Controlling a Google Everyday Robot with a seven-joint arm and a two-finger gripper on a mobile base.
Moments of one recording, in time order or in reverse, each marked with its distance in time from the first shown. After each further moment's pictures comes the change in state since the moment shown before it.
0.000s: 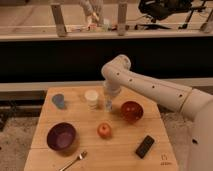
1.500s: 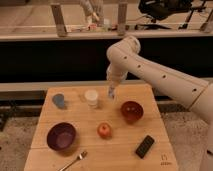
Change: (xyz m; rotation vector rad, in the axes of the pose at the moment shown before) arm 0.035 -0.013 -0.082 0.066 0.072 -0.038
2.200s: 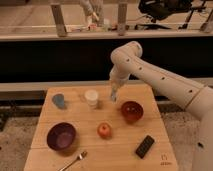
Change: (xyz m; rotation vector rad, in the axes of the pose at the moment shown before) arm 0.009 0.017 0.049 -0.030 -0.051 0.031
